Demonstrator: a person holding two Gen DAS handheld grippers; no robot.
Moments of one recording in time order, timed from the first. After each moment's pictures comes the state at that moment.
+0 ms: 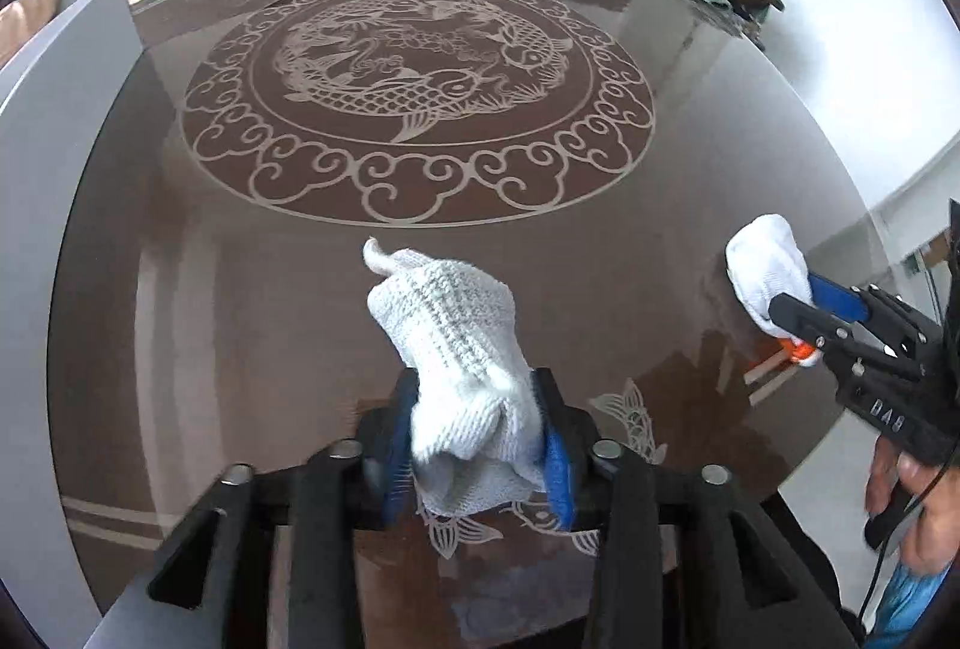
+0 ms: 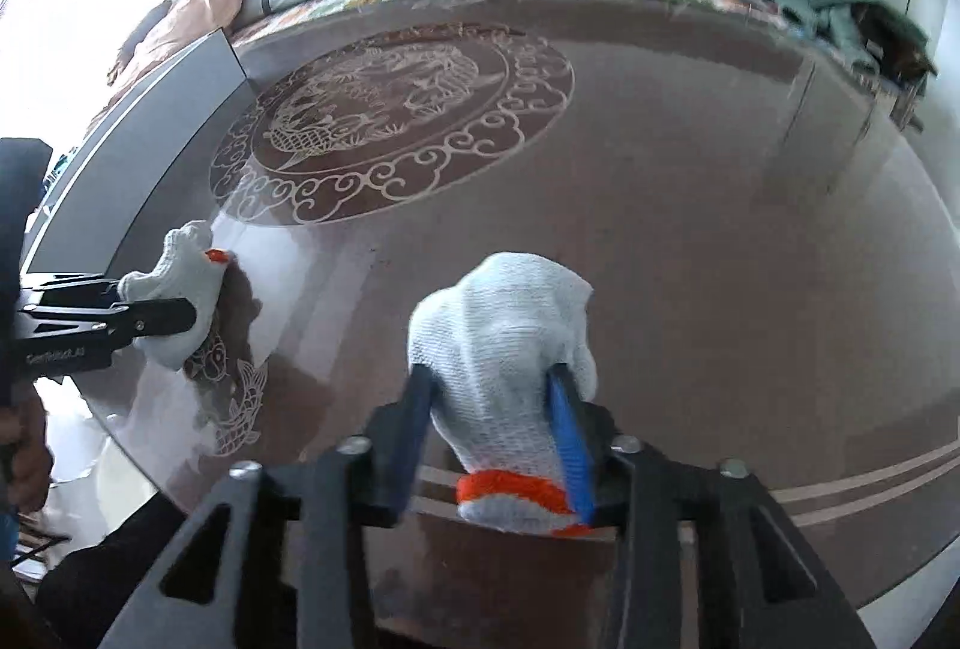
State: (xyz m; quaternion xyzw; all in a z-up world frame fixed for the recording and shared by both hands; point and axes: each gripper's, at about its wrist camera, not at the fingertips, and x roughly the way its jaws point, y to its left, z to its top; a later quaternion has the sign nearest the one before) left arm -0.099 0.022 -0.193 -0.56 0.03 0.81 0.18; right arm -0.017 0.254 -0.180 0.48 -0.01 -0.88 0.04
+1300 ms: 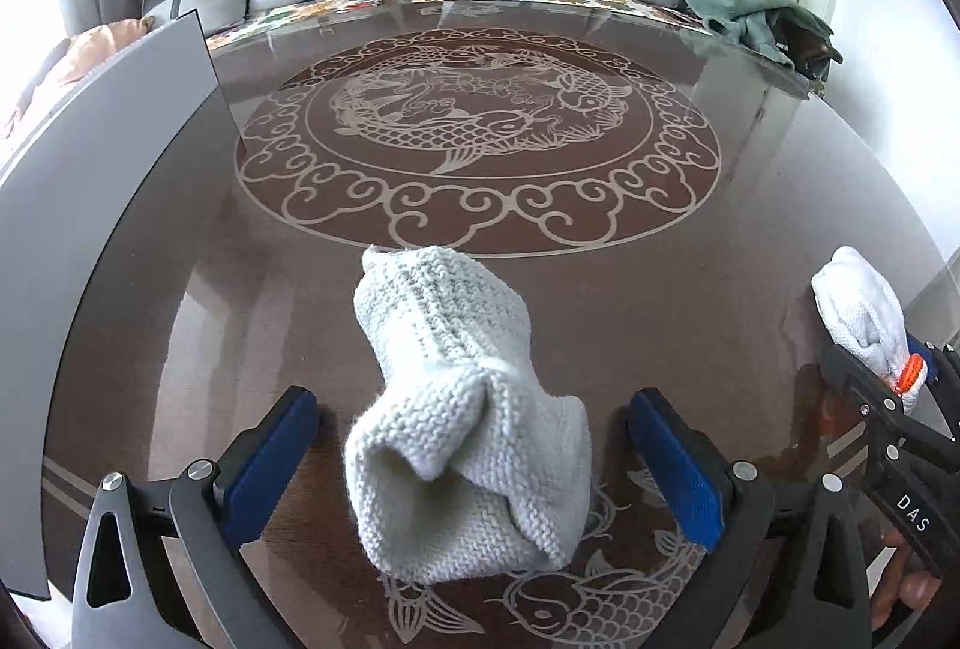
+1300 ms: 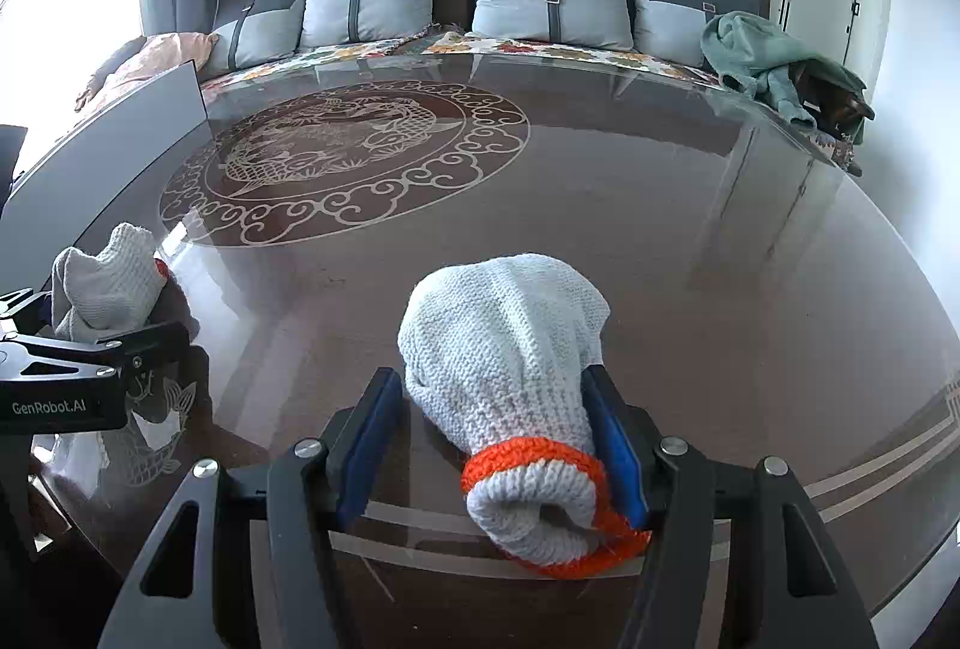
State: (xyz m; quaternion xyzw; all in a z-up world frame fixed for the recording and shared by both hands) left arm -0.092 0.041 -0.220 -0.46 0.04 0.88 0.09; right arm -0.016 0.236 -0.212 0.39 0.01 -0.92 -0.02
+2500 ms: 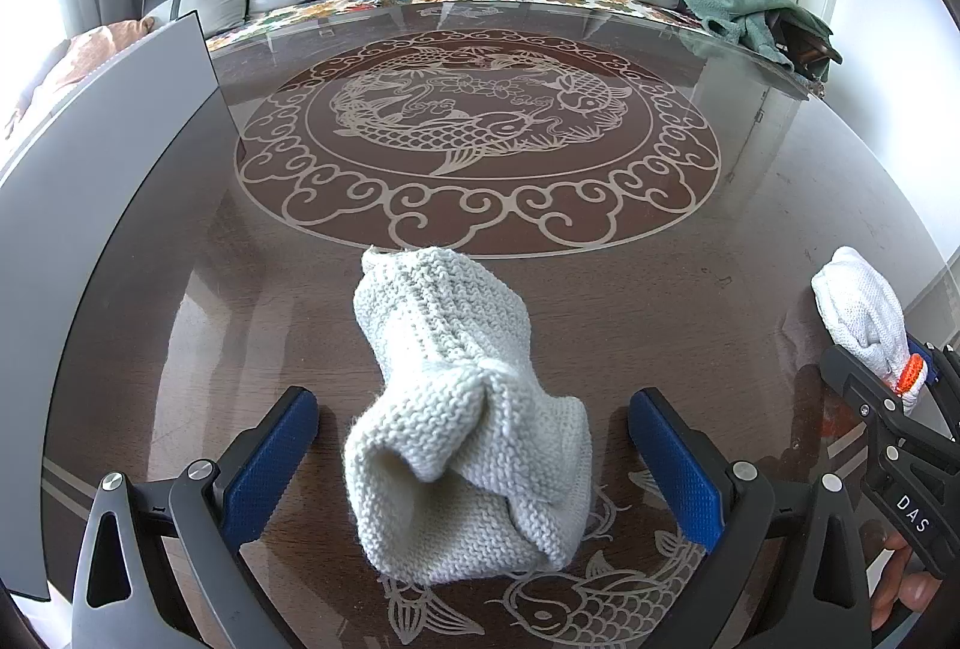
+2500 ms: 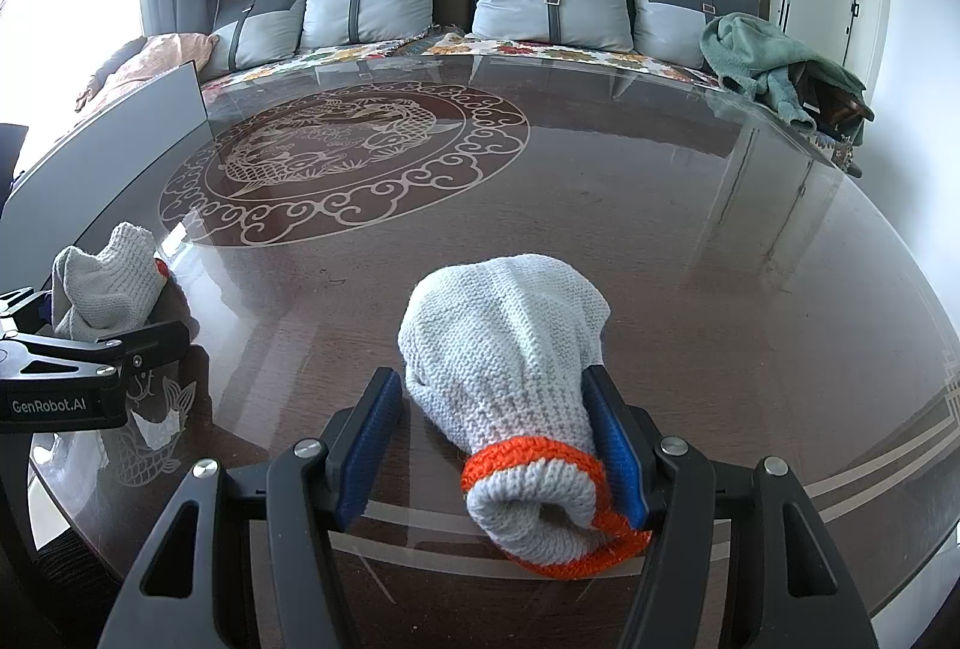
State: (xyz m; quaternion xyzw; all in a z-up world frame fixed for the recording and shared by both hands) left arm -0.089 0.044 -0.220 -0.46 0.04 0.88 0.09; right arm -0.017 0.238 -0.214 0.39 0.01 -0.92 -0.02
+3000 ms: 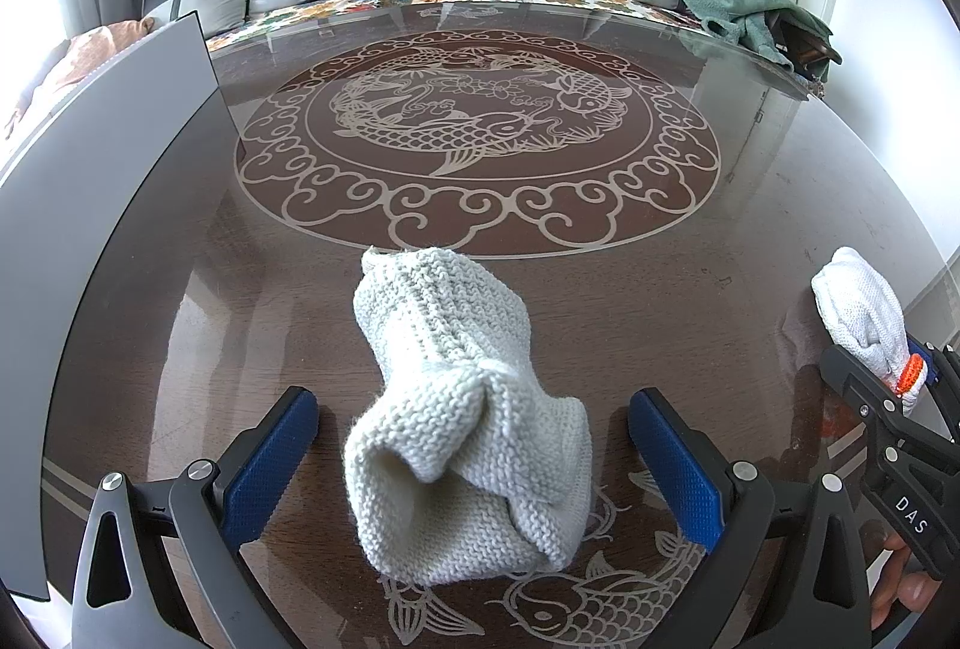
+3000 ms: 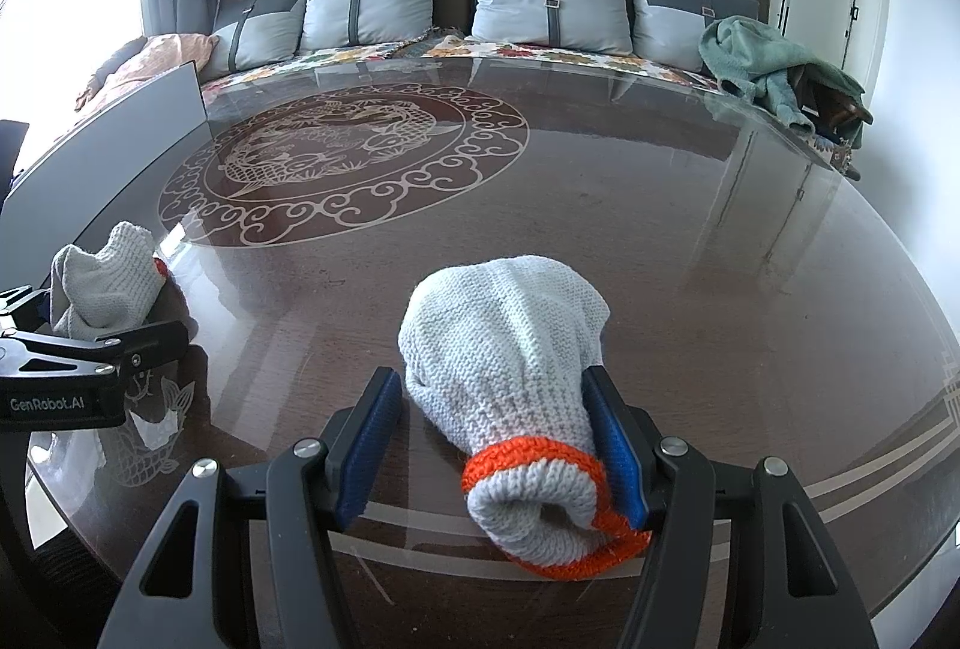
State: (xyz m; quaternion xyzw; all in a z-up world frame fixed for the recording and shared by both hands) left arm -0.088 0.045 -0.220 -0.46 0.04 0.88 0.09; right arm -0.017 0.238 -0.214 0.38 0.01 -0.92 -0.02
